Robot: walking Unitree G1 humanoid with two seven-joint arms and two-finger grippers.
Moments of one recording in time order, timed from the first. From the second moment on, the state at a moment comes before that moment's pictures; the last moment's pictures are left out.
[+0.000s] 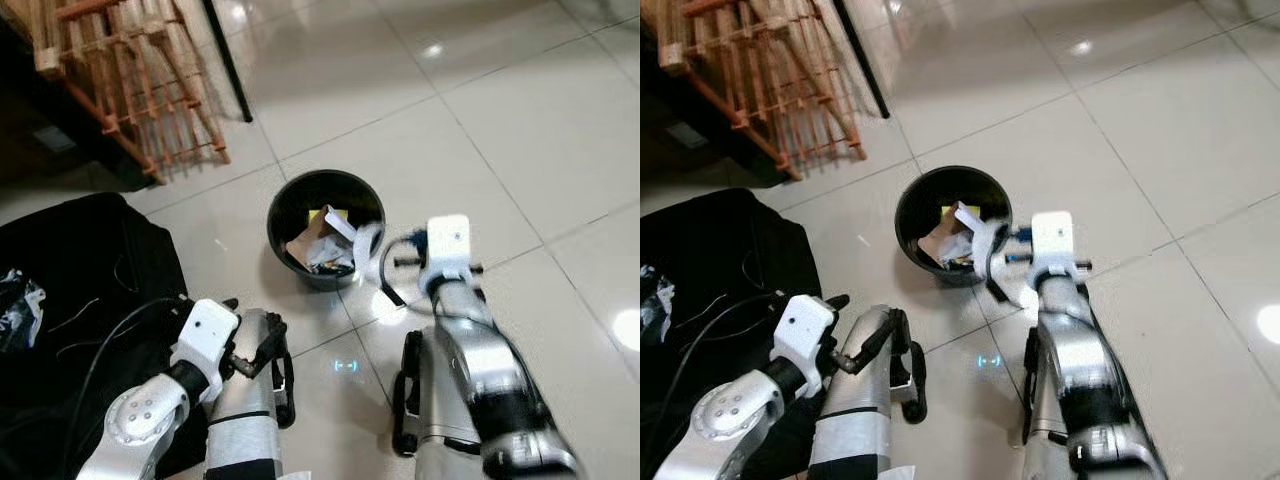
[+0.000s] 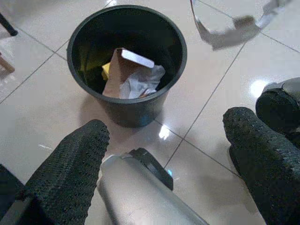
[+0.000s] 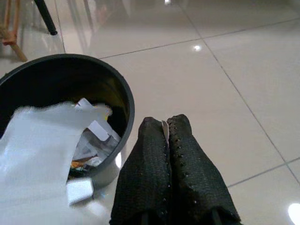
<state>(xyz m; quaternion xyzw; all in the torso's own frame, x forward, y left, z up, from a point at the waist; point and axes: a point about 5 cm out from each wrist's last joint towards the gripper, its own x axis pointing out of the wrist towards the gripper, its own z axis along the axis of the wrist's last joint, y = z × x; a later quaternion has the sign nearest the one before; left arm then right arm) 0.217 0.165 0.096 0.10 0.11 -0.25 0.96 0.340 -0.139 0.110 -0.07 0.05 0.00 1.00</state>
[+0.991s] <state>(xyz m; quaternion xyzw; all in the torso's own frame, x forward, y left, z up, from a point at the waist) 0.187 0.171 0.106 0.08 0.14 -0.23 0.96 0.381 -0.134 0.139 -0.11 -0.01 0.02 0.99</state>
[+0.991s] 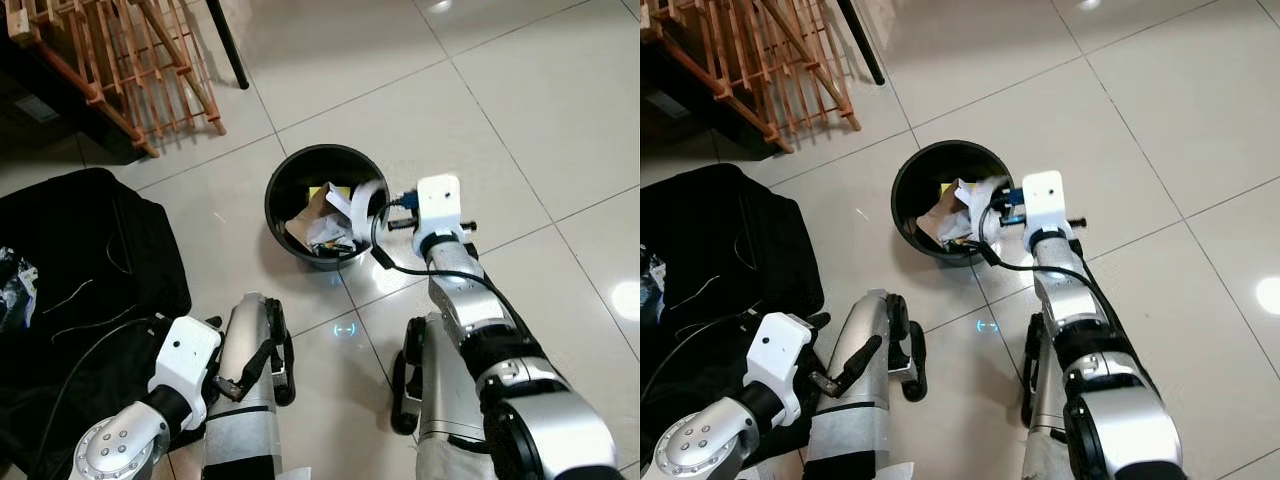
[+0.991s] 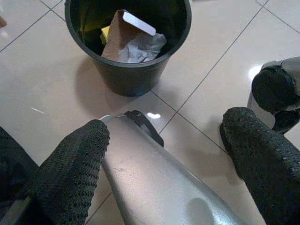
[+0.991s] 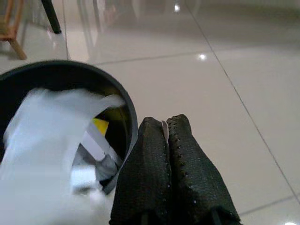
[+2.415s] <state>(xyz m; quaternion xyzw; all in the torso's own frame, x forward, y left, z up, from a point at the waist) 0.187 0.152 0.136 0.02 0.12 -0.26 0.96 0.395 -0.103 0.164 -0.11 -0.05 0.09 0.99</state>
